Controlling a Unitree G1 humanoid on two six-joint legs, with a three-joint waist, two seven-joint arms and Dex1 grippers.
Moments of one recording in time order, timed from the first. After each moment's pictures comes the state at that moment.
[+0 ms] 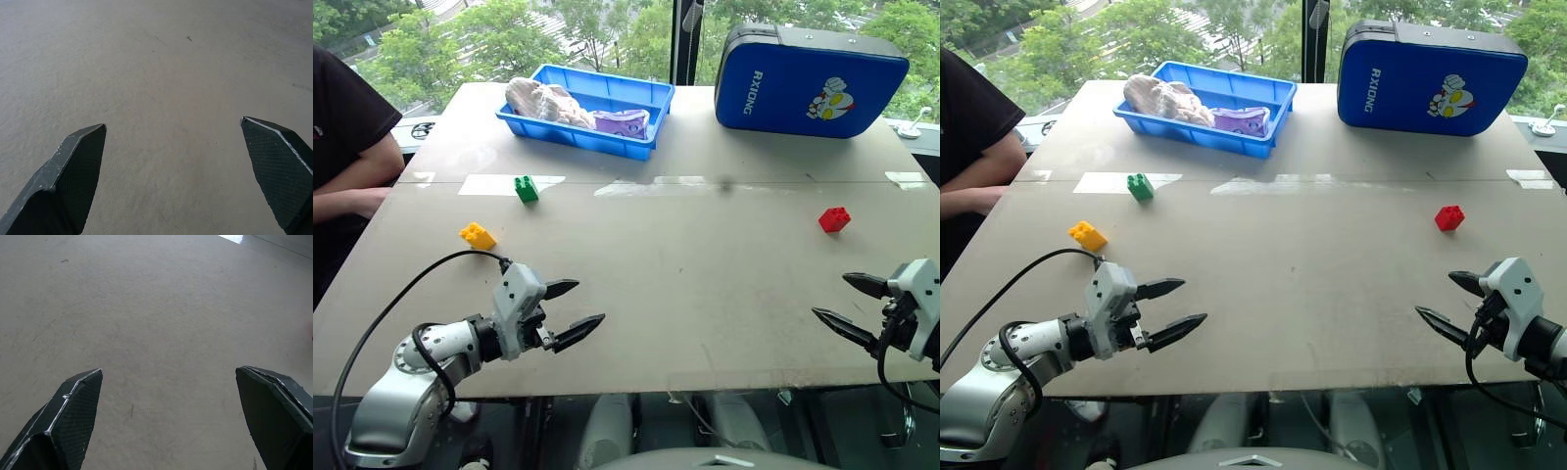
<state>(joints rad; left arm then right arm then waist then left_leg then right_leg) 0.23 0.72 0.23 -0.48 -0.51 0.49 -0.90 0.34 -0.78 -0.48 -0.51 0.51 0.54 0.86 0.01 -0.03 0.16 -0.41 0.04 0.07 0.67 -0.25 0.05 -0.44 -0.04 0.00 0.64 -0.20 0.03</state>
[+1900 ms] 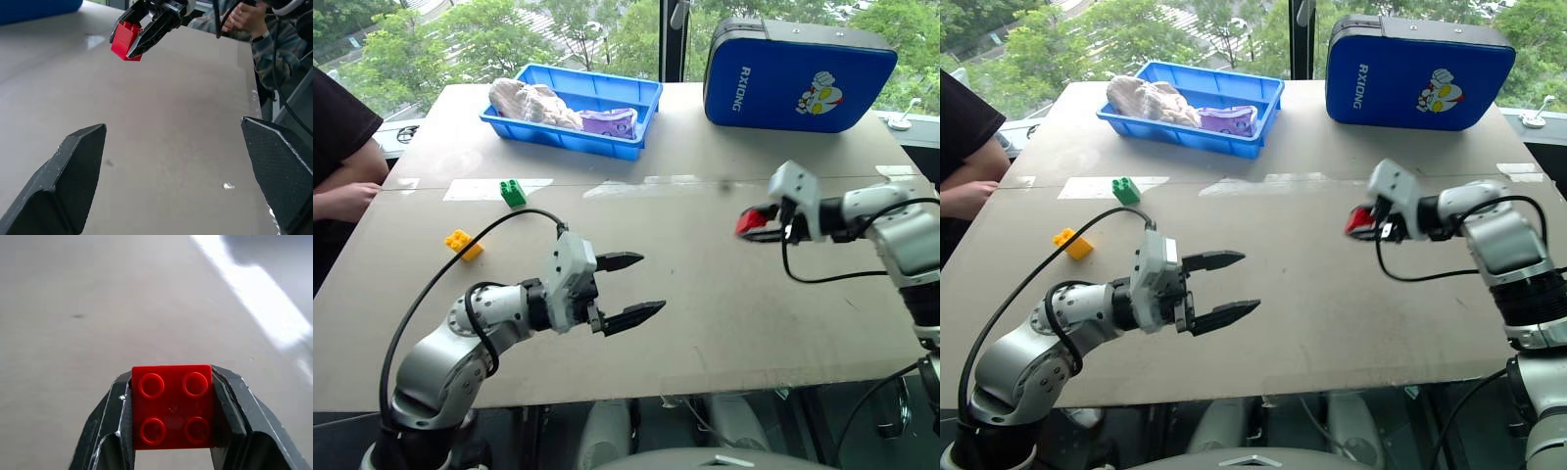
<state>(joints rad) -0.01 0.70 0.06 -0.62 -0.67 0.57 -0.88 -0.69 -0.78 0.29 -0.02 0.21 0.50 1.20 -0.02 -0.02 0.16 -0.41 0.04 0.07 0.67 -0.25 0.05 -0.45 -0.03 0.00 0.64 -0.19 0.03</state>
